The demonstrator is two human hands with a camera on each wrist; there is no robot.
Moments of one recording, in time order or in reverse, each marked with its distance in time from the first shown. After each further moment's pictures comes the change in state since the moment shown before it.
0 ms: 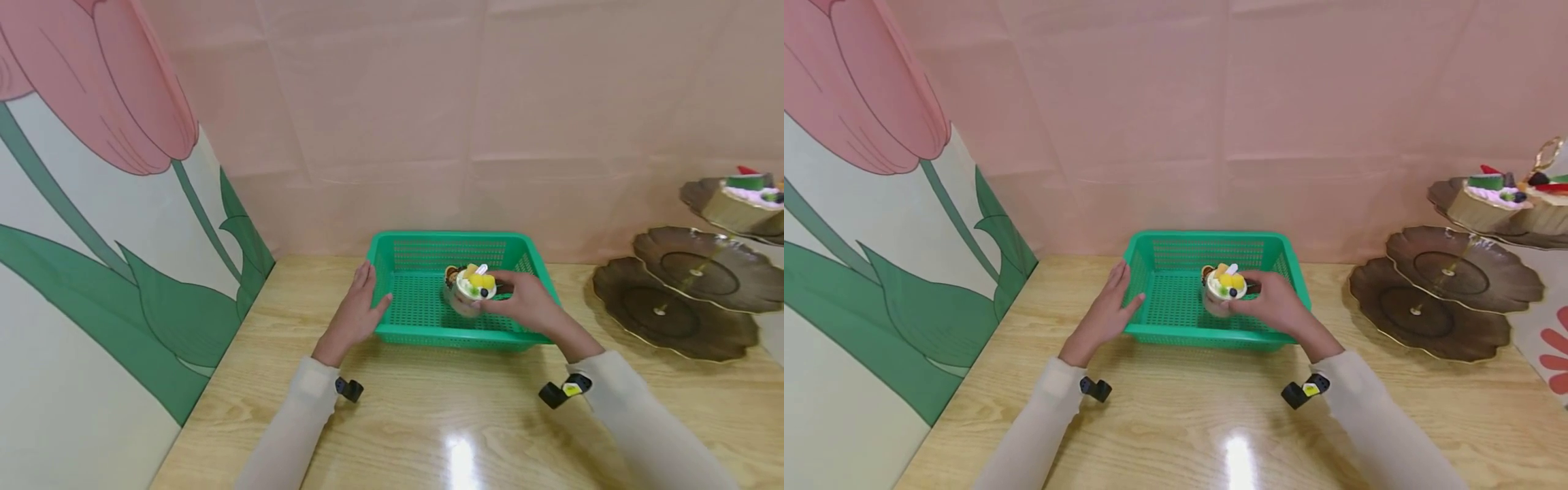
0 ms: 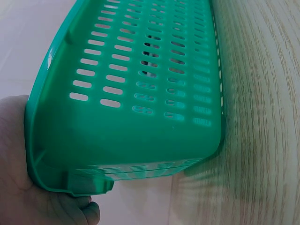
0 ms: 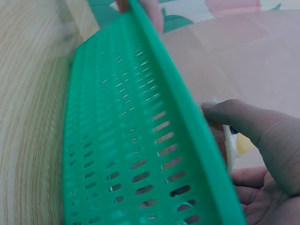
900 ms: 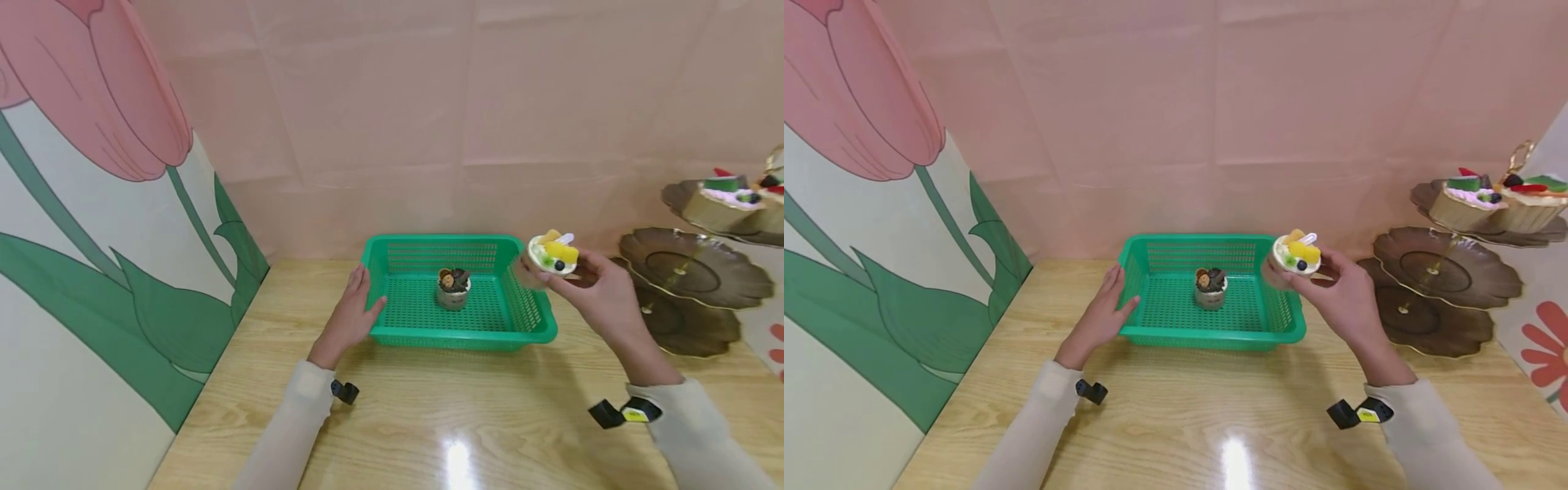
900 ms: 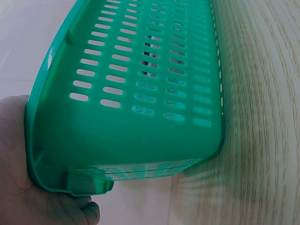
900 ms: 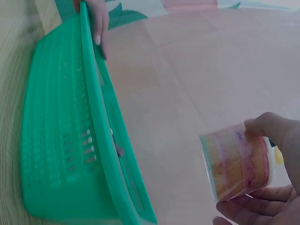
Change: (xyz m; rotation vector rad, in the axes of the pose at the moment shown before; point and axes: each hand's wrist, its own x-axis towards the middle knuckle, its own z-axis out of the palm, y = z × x) left_hand -0.002 -0.001 0.001 -0.014 0.004 0.015; right_hand -0.067 -0.006 -0.074 0.083 0.437 0.116
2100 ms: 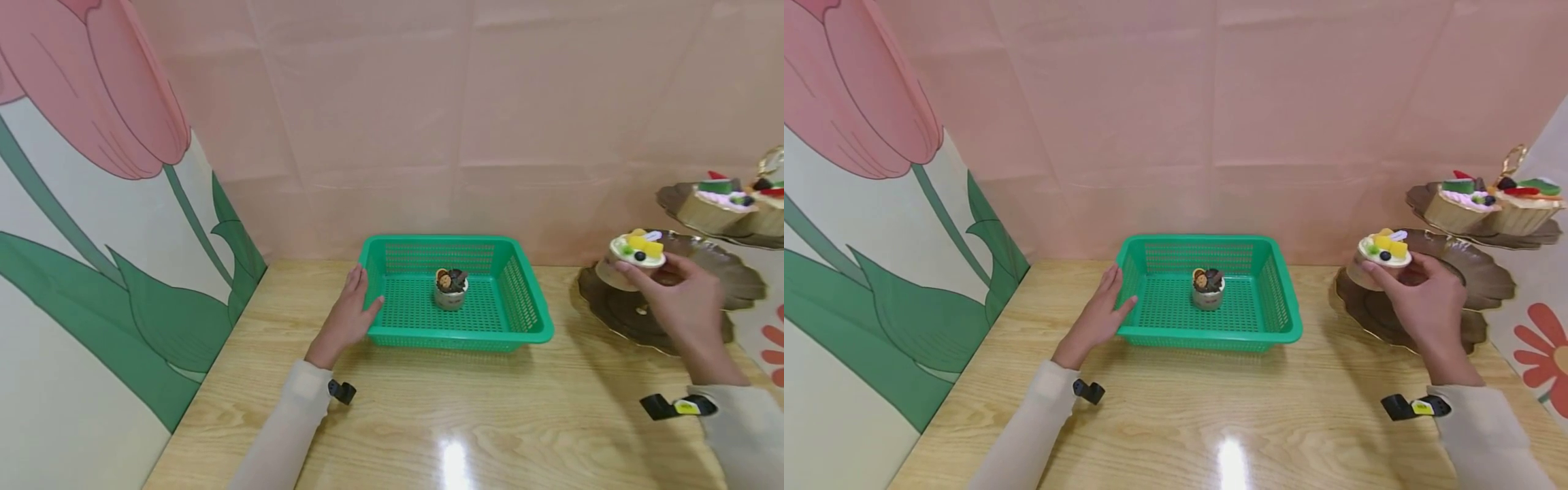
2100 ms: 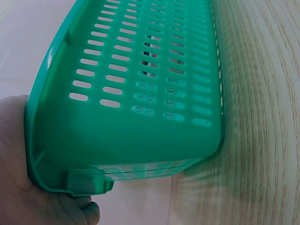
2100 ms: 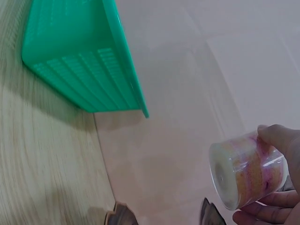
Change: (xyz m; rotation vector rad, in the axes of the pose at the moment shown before) left_hand 0.000 -0.001 0.000 -0.009 -0.002 0.000; right_hand 0.015 0.086 -0.071 -0.078 0.328 0.228
